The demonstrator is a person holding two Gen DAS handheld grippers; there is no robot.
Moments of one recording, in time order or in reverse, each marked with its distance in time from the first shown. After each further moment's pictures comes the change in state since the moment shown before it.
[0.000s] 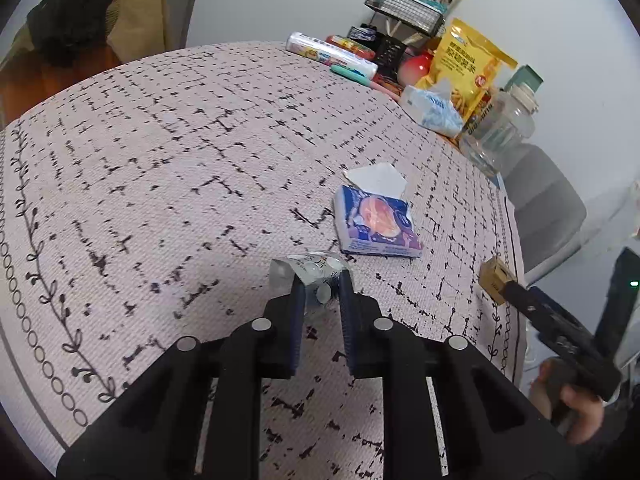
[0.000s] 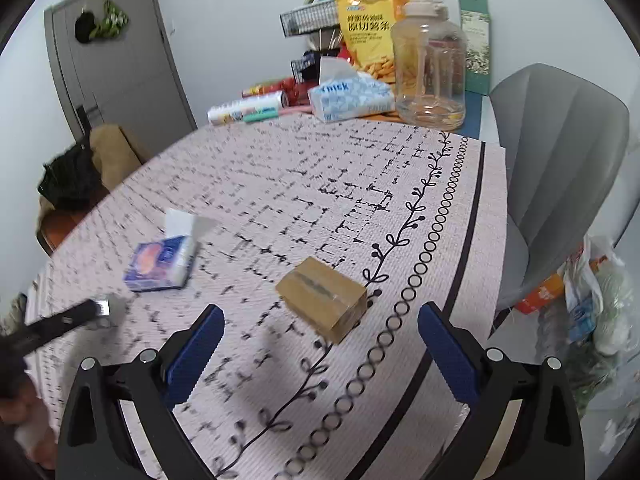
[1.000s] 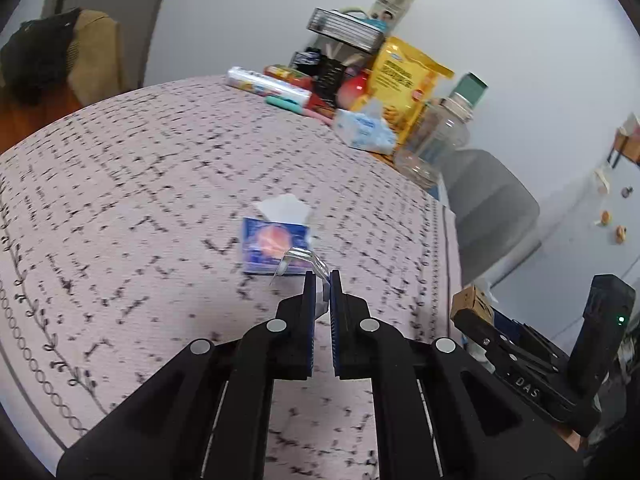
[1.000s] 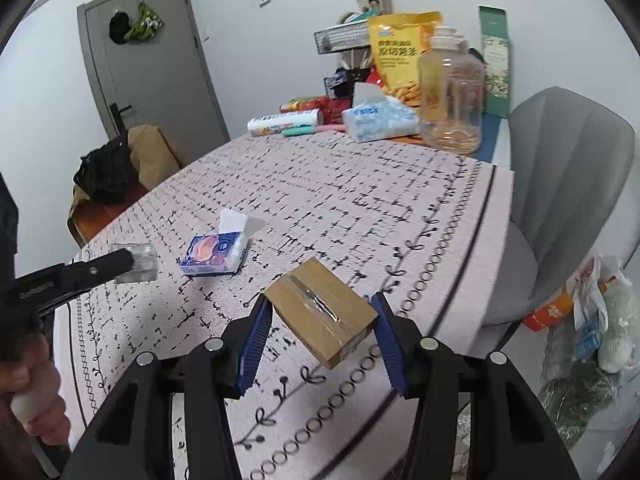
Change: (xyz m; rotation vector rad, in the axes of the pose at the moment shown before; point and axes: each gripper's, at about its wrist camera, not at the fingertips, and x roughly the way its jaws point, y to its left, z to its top) left arm -0.034 -0.063 0.005 0.088 -0.070 -0.138; right arm -0.071 0.002 -0.016 -0.022 -0.072 0.097
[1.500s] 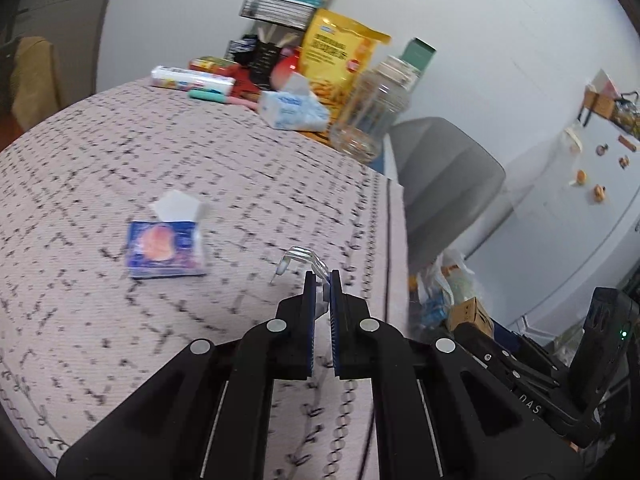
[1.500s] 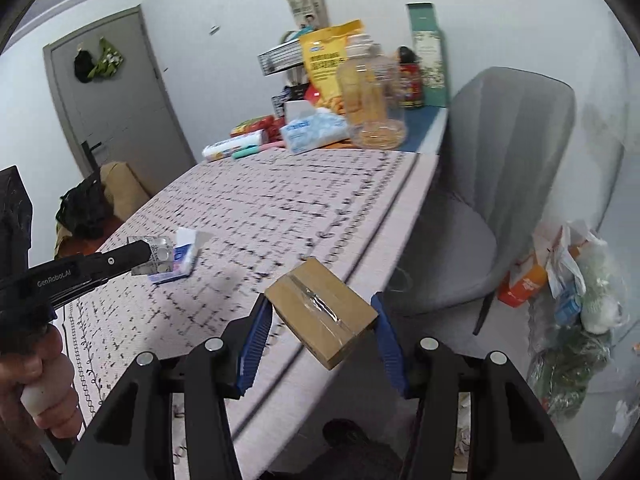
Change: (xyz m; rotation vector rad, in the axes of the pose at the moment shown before) left arm 0.034 -0.084 -0.006 0.117 0.059 -0.102; right arm -0.050 -0.073 -0.023 0.137 -0.046 -0.085
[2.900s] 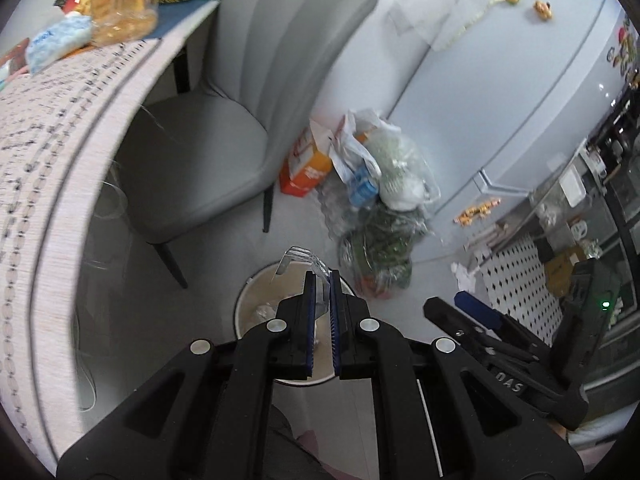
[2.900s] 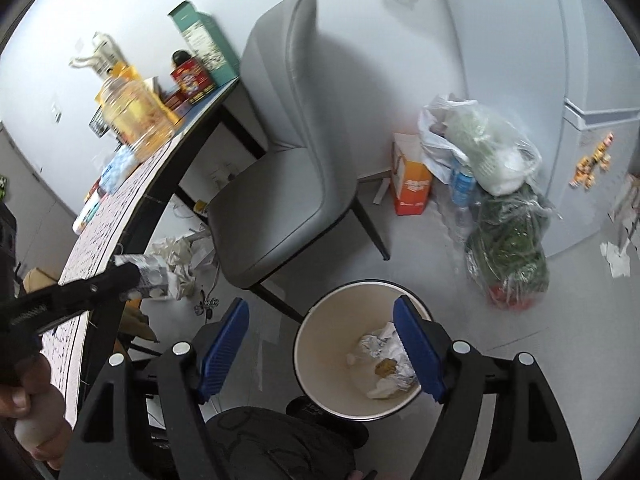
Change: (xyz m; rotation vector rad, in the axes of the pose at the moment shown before) left arm 0.161 -0.225 -0.102 0.352 0.408 -0.192; right arm -0.042 -0.248 -0.121 0.491 0.026 -0.243
